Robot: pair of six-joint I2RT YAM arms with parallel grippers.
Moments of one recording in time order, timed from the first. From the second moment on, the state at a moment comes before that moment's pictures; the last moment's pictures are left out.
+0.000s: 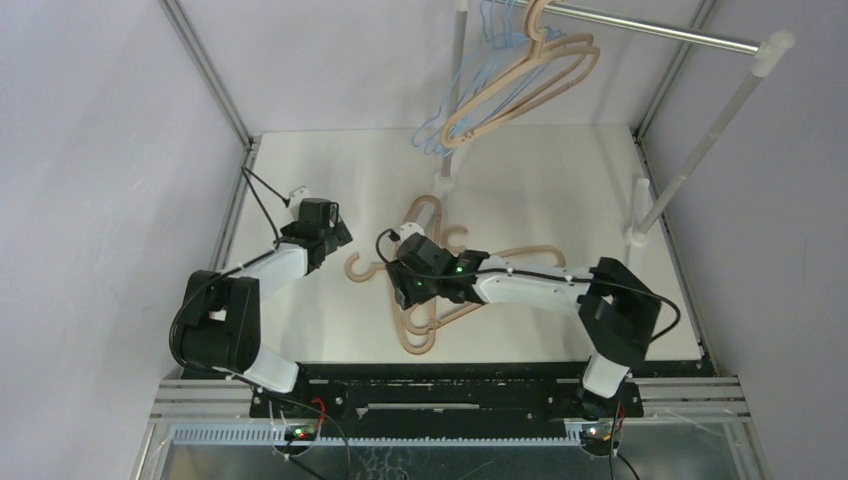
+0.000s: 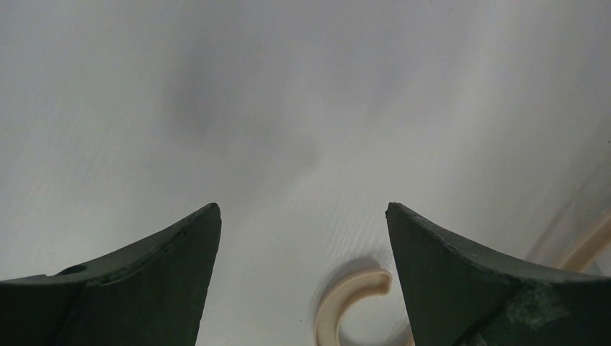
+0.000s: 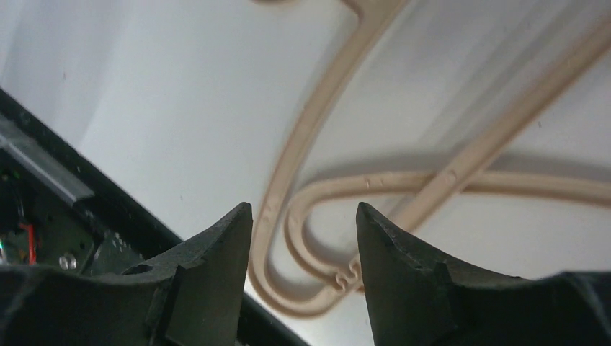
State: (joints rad) left arm -0.18 1.51 0.76 -0.05 -0.36 -0.57; right arm 1.06 1.67 1.15 -0.34 0.09 0.47
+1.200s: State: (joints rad) left arm -0.18 1.51 0.76 -0.04 -0.34 -0.57; right arm 1.07 2.07 1.45 -0.43 0.21 0.53
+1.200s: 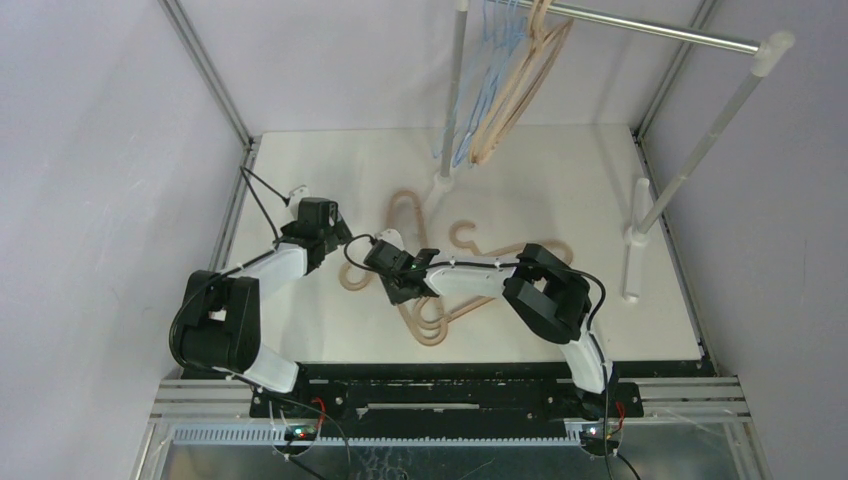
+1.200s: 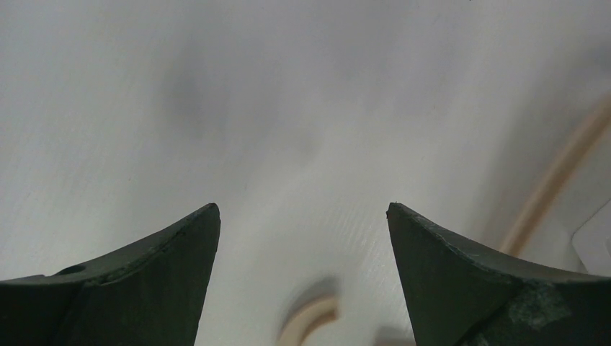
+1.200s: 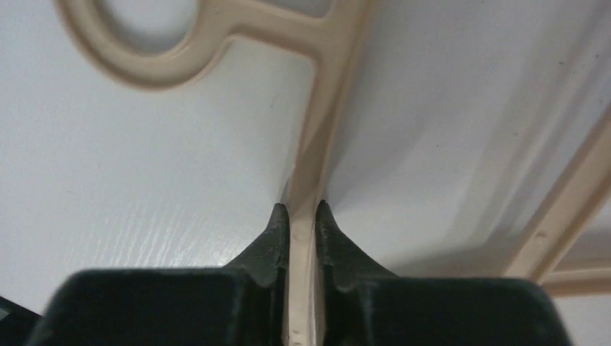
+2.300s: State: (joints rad) left arm -0.17 1.47 0.76 -0.03 -0.34 -0.57; right arm 0.99 1.10 0.92 -0.65 0.26 0.61
